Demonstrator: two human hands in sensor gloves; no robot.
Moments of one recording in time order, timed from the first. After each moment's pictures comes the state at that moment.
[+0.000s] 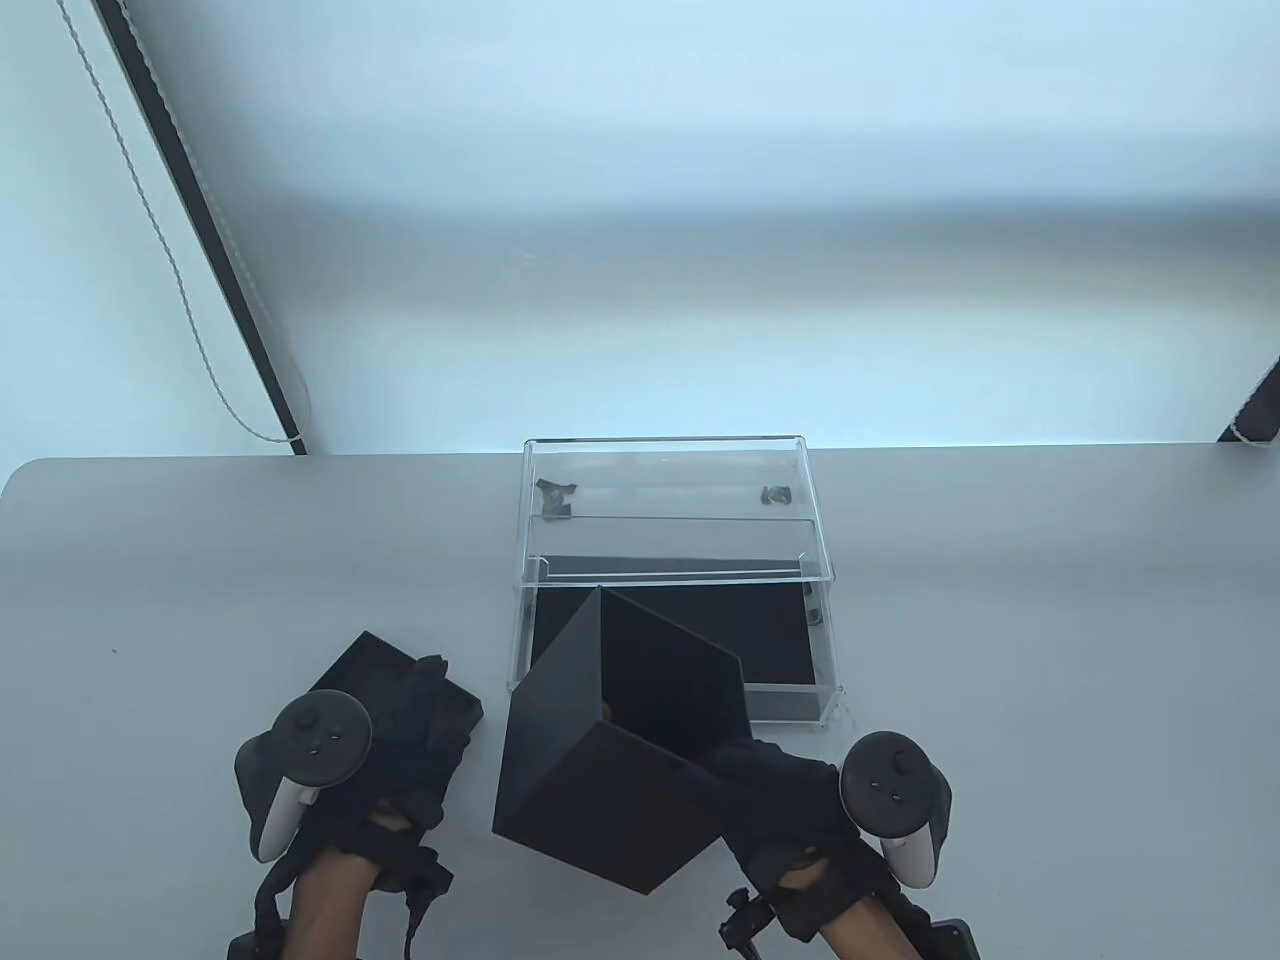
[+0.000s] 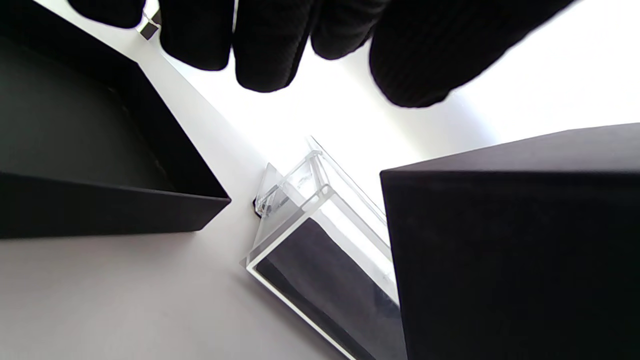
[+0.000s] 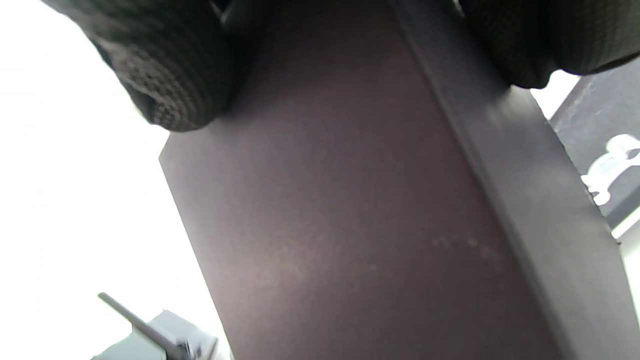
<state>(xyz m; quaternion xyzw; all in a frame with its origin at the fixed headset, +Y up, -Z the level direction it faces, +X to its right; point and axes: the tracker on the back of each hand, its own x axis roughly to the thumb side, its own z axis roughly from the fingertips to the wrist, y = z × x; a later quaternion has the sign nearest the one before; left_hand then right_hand) -0.265 -0.724 -0.299 -0.03 -0.01 0.39 0.92 0.125 -0.687 -0.266 0.15 -0.02 0.79 0.60</state>
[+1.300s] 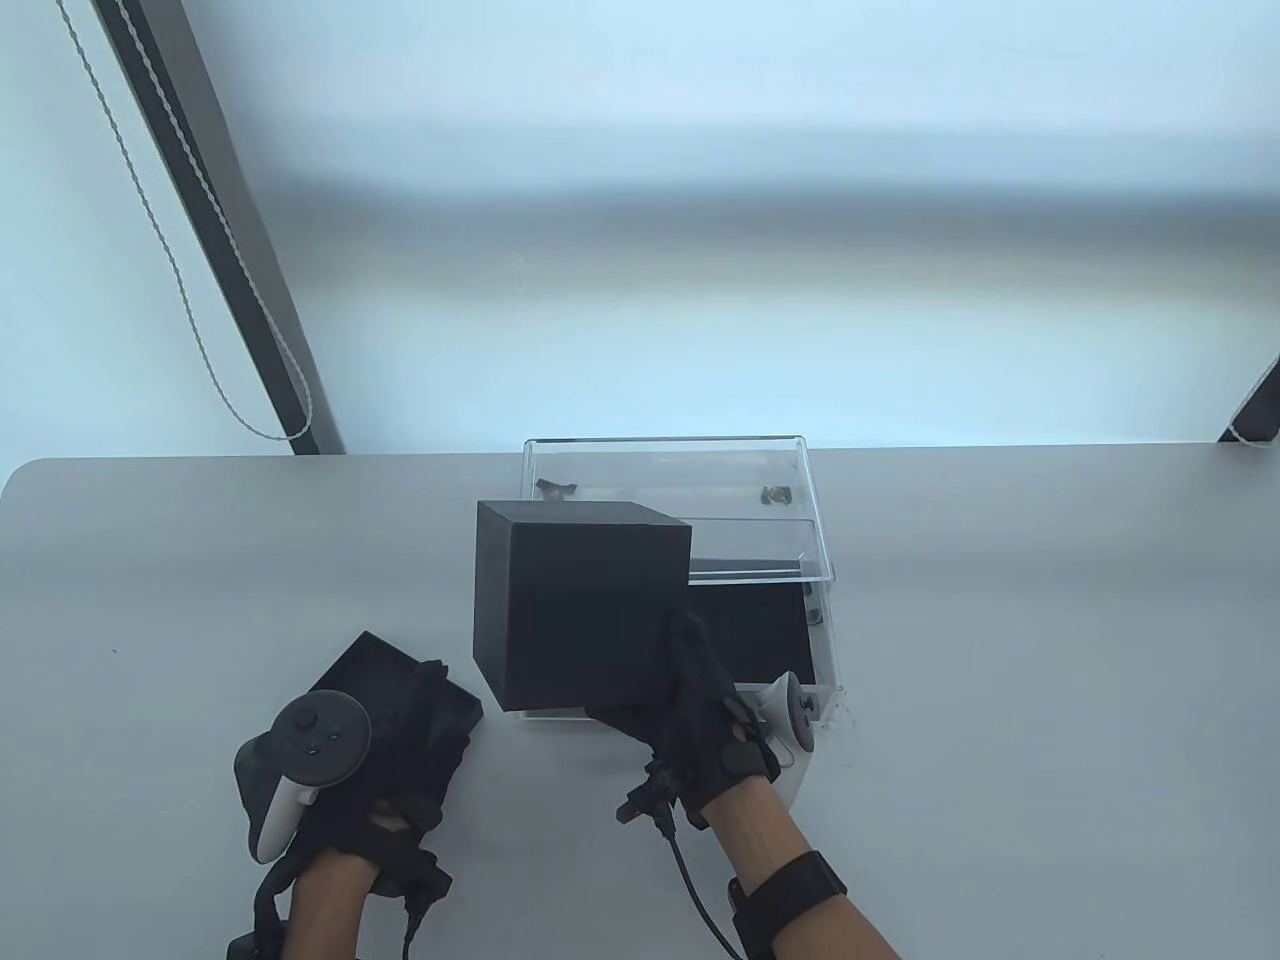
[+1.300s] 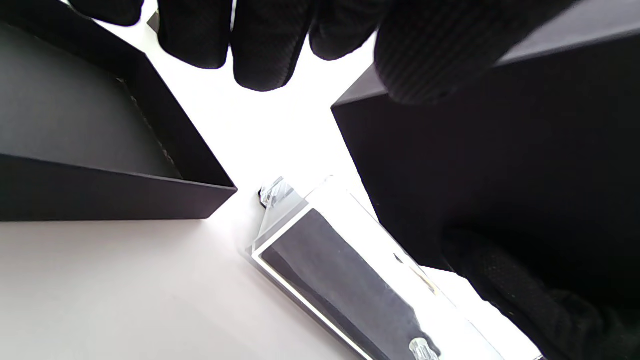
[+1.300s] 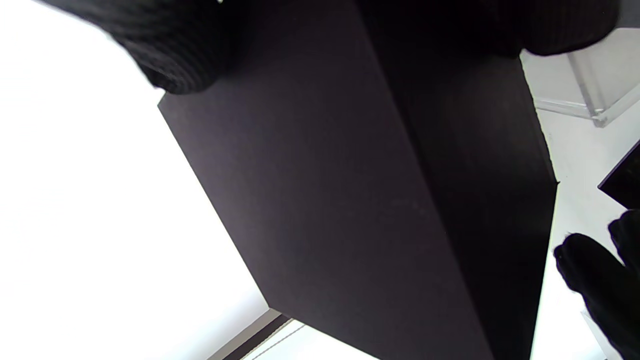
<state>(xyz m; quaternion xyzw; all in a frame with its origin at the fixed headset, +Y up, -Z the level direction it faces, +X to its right) -0.262 -0.725 -0.297 -0.05 -0.01 0.39 0.92 0.052 -0.758 -0.340 -0.01 0.14 0.39 0.91</state>
